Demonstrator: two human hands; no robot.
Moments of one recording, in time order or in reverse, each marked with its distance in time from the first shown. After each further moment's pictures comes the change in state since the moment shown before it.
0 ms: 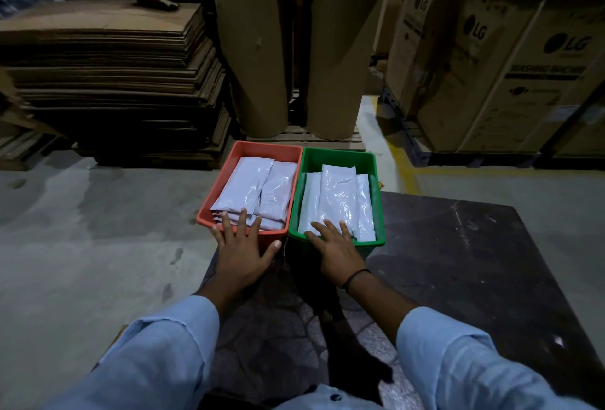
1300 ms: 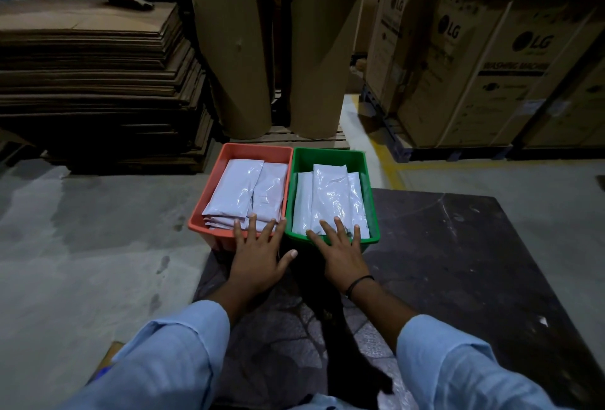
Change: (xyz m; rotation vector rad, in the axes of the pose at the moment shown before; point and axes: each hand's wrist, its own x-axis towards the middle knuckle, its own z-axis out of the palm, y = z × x) left_hand 0.003 0.024 0.003 0.122 0.017 0.320; right_hand -0.016 -0.003 0.007 -0.071 0.012 0.179
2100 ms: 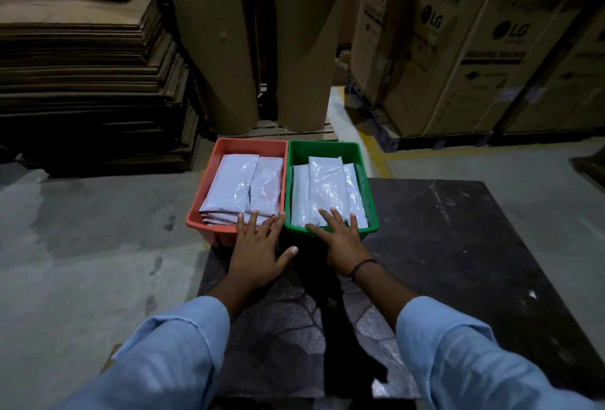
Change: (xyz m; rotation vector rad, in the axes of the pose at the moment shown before) left_hand -0.007 -0.015 -0.003 -0.054 0.035 0.094; right_hand 0.005 -0.004 -0.004 0.056 -0.056 0.006
